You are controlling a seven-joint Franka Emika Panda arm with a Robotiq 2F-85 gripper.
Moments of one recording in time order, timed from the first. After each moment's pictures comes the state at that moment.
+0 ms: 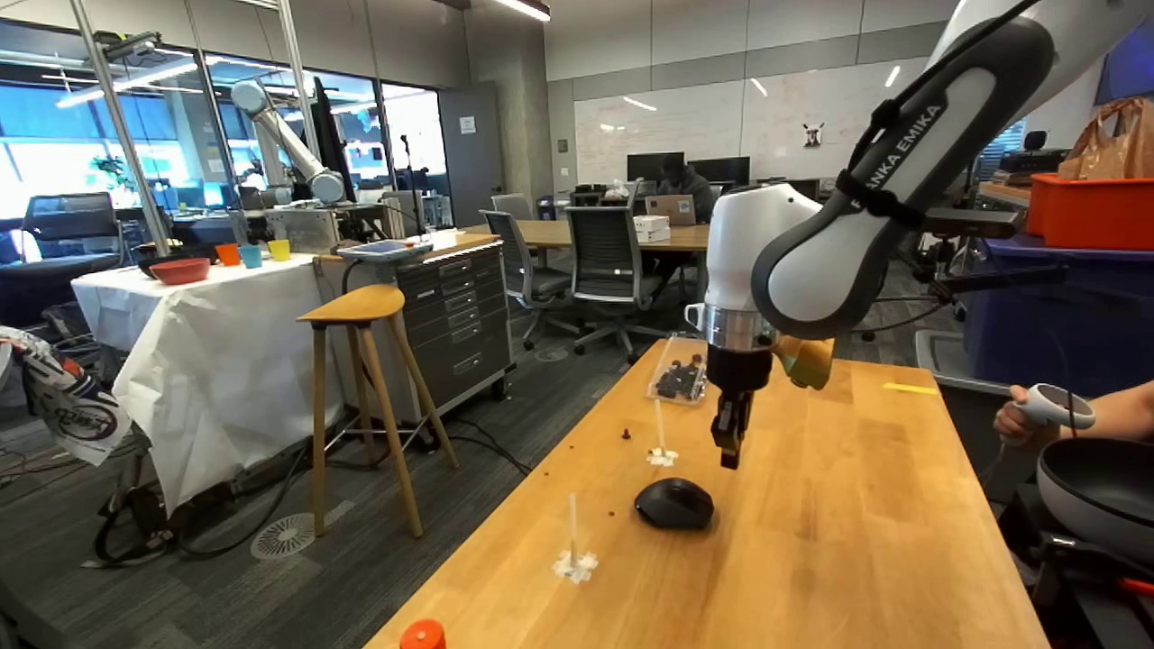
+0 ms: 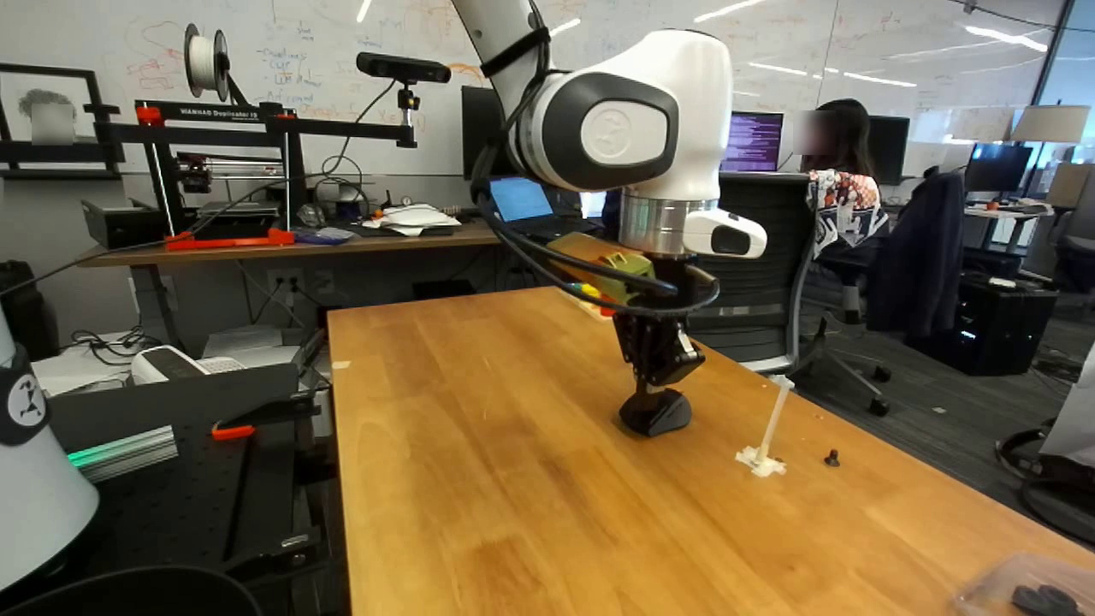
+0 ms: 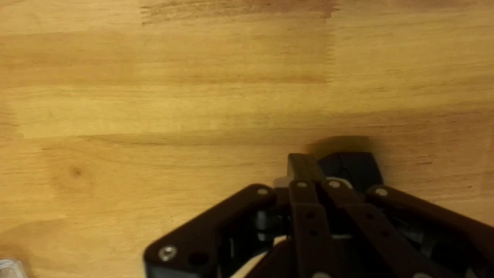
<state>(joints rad) -0.02 0.41 -0.07 -2.18 0.03 2.61 -0.10</state>
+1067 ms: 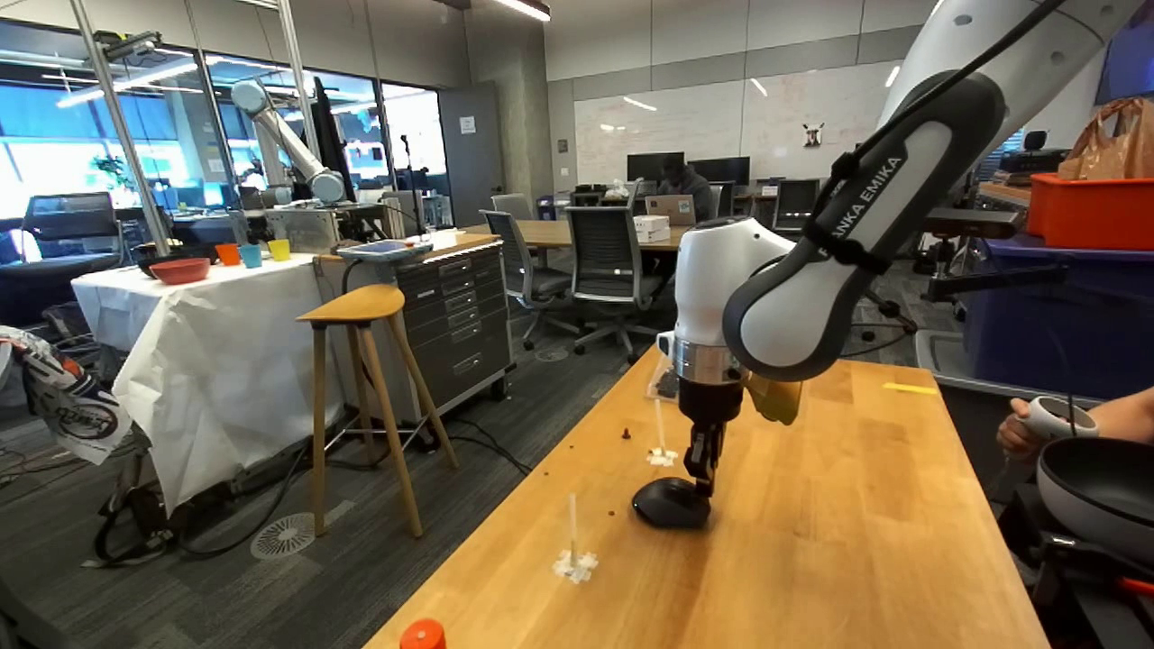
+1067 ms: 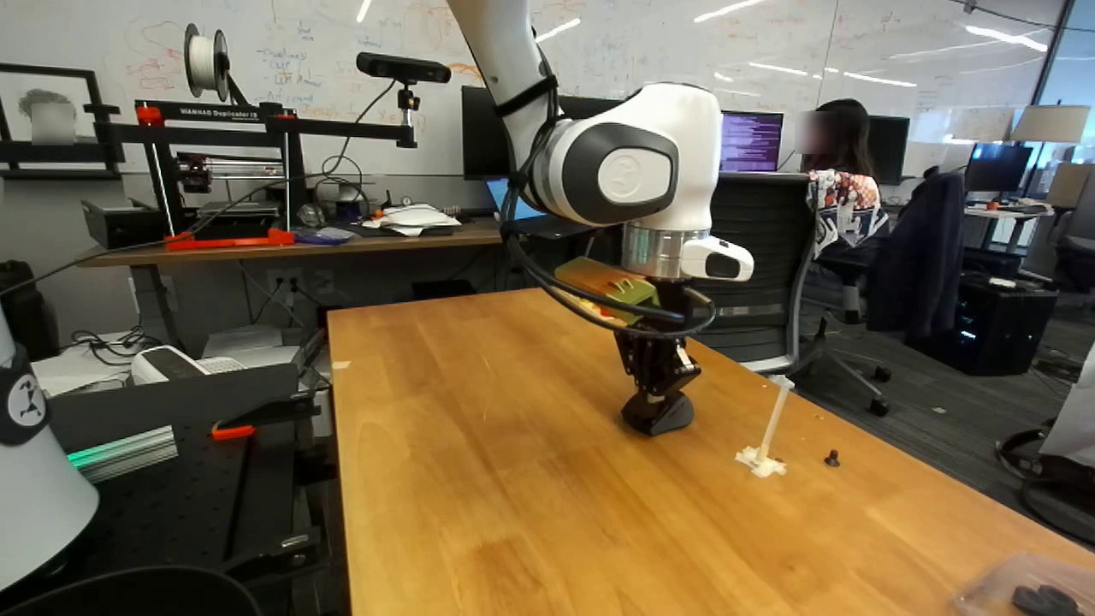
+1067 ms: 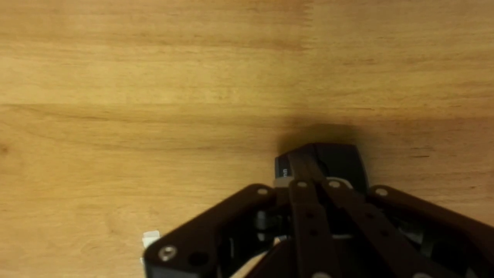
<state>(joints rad) 0.02 0.53 -0.06 -2.08 0.00 2.63 -0.06</state>
